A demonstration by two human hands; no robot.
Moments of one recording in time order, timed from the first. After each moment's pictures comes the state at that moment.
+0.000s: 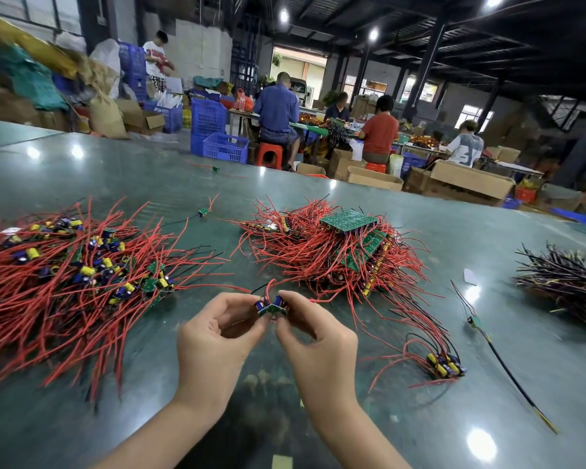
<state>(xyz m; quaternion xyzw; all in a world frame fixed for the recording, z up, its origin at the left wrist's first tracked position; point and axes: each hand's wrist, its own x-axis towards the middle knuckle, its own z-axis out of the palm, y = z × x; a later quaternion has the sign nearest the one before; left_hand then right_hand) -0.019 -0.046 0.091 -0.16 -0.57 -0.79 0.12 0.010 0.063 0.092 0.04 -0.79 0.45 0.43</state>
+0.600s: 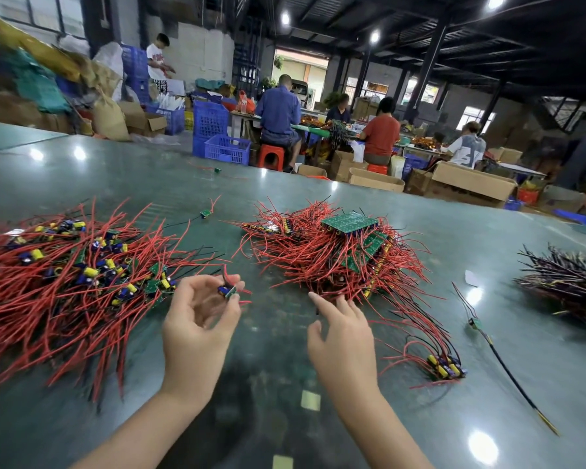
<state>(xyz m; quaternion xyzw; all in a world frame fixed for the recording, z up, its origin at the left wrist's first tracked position) -0.043 -0.059 0.079 -0.16 -0.56 -0.78 0.23 0.009 0.096 0.099 -0.15 -0.95 0.16 0.21</state>
